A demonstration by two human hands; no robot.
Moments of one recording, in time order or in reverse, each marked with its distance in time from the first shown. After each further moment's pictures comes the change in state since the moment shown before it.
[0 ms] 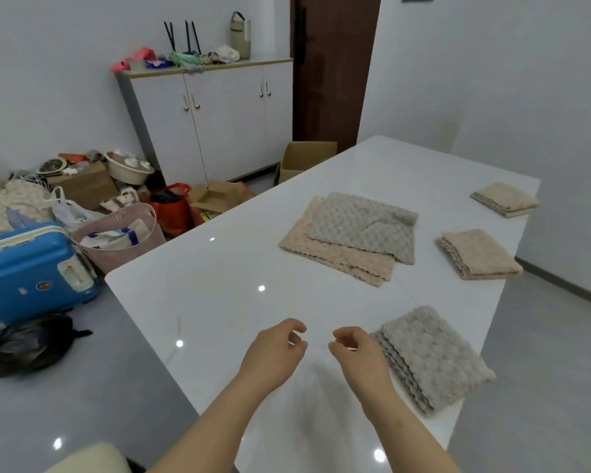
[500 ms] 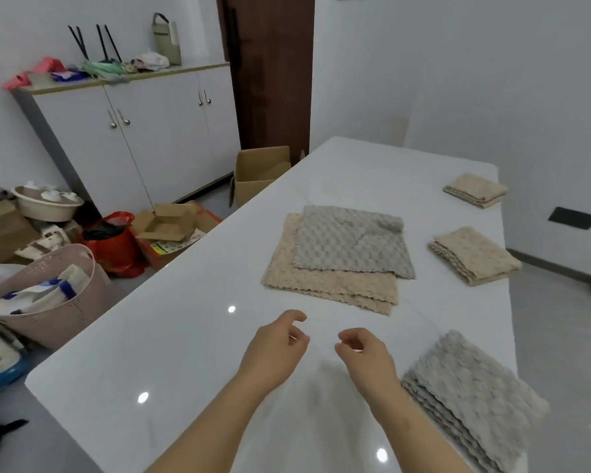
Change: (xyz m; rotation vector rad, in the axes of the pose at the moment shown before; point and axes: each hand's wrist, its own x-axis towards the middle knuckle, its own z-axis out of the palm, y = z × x) left_hand 0.126 -0.010 -0.036 -0.051 -0.153 0.157; right_hand 0.096 -0.022 0.038 -0.008 0.219 0.064
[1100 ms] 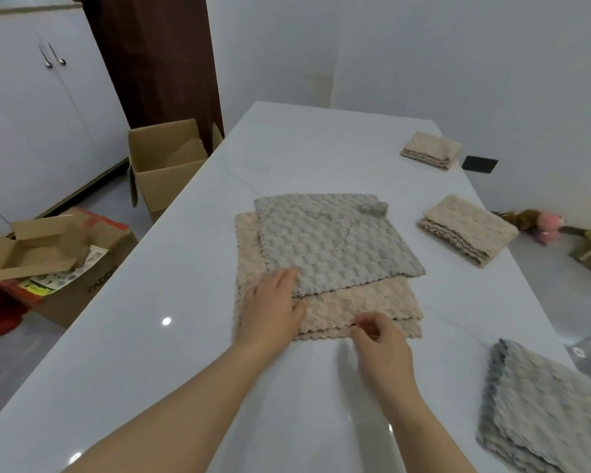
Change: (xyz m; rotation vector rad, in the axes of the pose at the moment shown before) left_hand 0.230 -0.045 0.011 0.434 -0.089 0.426; right_hand 0.130 -0.006 0.059 0.046 0.449 0.175
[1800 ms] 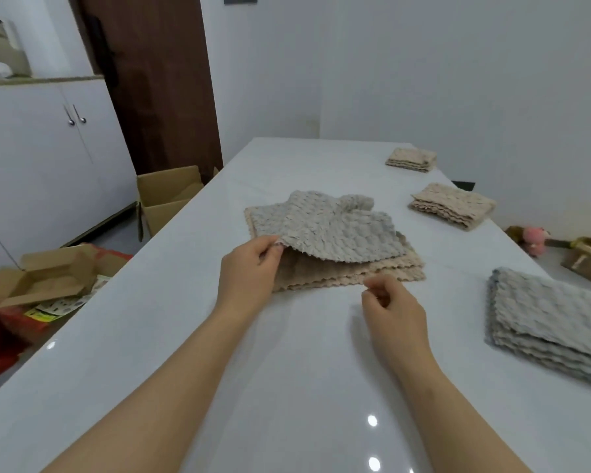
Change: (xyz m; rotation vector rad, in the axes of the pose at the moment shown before) left_hand -0.085 -0.017 -0.040 -0.536 0.383 0.040; right_hand -0.065 0.039 0.014 0.057 0.165 -0.303
